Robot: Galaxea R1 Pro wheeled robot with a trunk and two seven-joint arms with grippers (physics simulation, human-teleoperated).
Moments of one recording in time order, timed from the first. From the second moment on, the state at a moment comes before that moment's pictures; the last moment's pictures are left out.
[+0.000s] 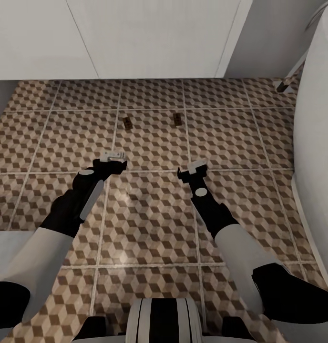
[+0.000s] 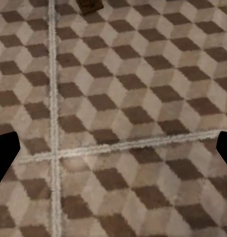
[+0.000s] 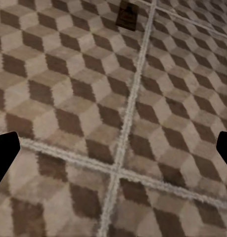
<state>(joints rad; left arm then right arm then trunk) -1.04 0.11 -0.29 -1.16 0.23 0.56 0.15 -1.10 0.17 0.17 -0.63 0.33 -0.01 -0.19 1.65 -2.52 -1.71</state>
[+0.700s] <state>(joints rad) -1.02 0.11 -0.29 -1.13 0.23 0.56 0.15 -1.10 0.17 0.17 -0.63 0.33 -0.01 -0.19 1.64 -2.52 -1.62</state>
